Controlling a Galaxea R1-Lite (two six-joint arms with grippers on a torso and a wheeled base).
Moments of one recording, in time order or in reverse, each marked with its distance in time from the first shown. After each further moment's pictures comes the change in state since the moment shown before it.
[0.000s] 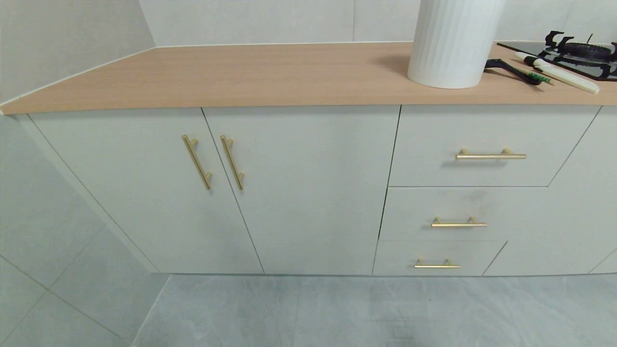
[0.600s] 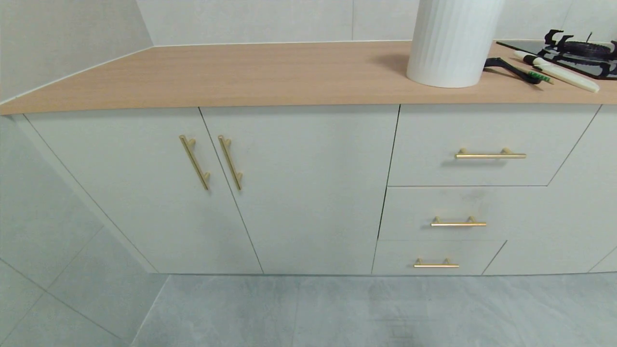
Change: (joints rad) left arm 0.001 0.000 0.000 0.000 0.001 -0.020; right arm 0.000 0.000 0.000 0.000 0.000 0.000
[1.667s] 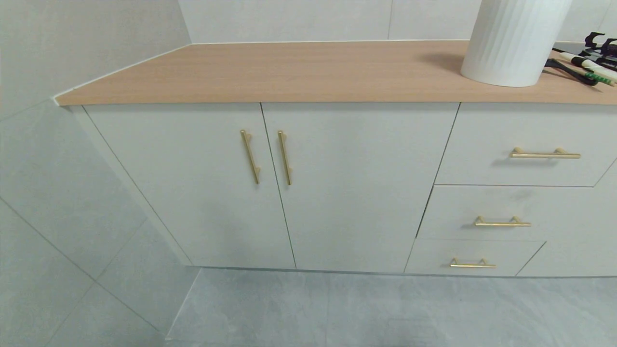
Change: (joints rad) left arm 0.000 0.000 0.000 0.000 0.000 0.006; right arm 0.001 -0.001 0.000 0.000 0.000 0.000
